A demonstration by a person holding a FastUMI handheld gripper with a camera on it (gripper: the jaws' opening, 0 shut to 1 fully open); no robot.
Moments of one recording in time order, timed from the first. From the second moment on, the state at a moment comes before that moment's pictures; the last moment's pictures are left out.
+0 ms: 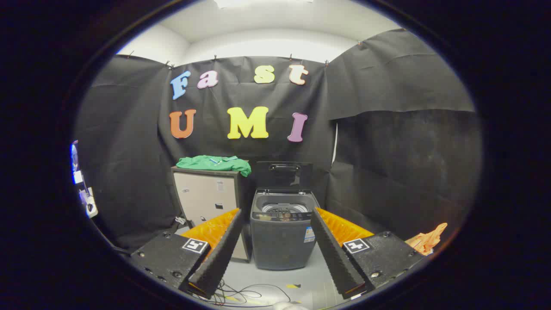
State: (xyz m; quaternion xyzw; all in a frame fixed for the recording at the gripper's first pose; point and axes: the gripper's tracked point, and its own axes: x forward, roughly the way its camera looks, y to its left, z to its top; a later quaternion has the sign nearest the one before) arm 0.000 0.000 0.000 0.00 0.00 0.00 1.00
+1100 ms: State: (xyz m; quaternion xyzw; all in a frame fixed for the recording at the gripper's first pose) arm 0.045 0.005 0.057 0.01 -0.02 0.00 1.00
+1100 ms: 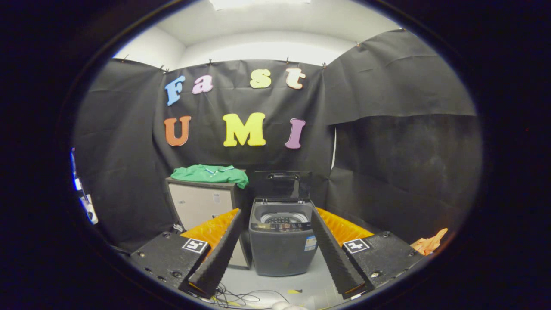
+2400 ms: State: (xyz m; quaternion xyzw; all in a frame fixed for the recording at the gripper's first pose) arm 0.462 0.257 0.177 0.04 0.06 0.12 0.99
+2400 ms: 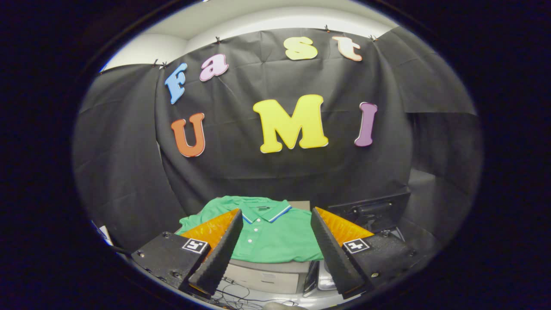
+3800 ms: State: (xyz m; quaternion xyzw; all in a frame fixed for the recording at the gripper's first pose) arm 0.595 0.340 0.048 -0.03 0.26 0.09 0.96
